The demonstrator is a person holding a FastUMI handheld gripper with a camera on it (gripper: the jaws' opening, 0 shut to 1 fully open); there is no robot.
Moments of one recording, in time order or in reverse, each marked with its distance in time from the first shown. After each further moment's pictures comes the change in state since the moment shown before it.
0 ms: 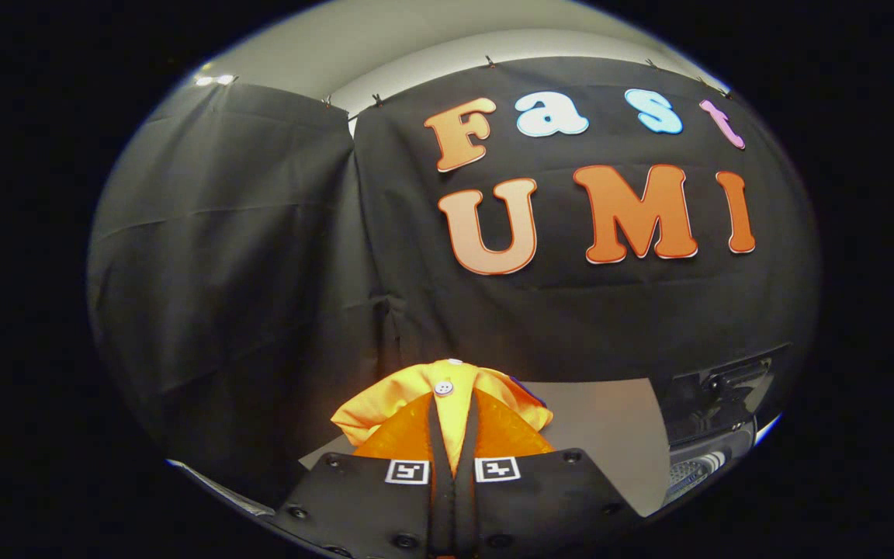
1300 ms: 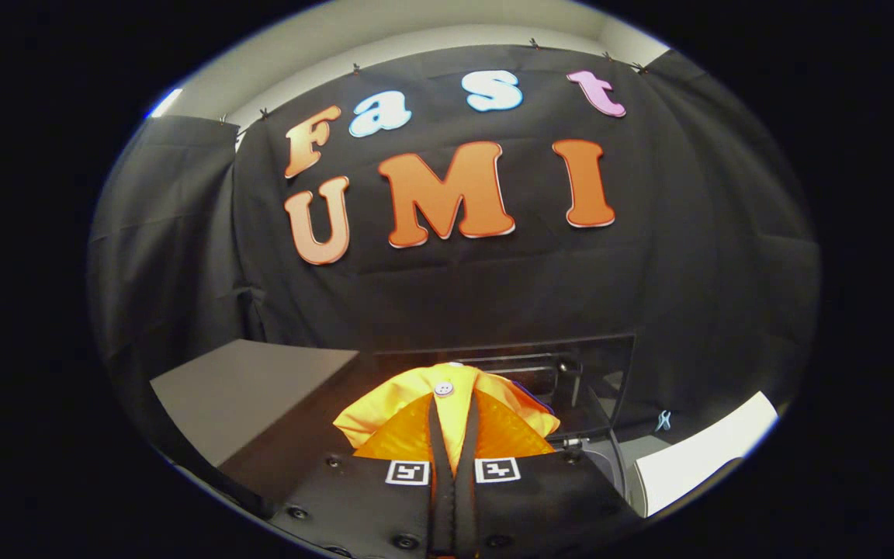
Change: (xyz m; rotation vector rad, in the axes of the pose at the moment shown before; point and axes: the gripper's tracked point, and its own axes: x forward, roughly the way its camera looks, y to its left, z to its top) arm -0.117 -0.421 -0.077 0.056 0.061 -0.292
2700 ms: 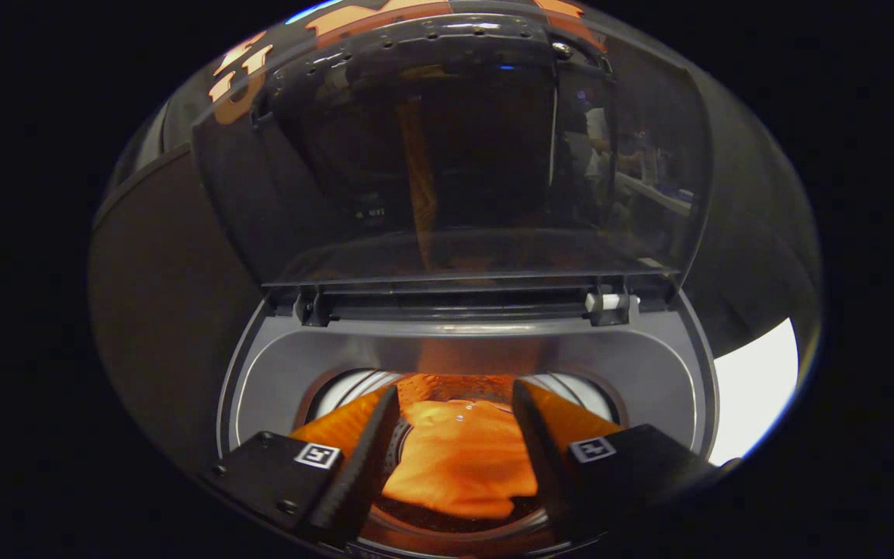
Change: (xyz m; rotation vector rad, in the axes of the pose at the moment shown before) arm 0.126 -0.081 -0.250 0.063 0.564 -0.075
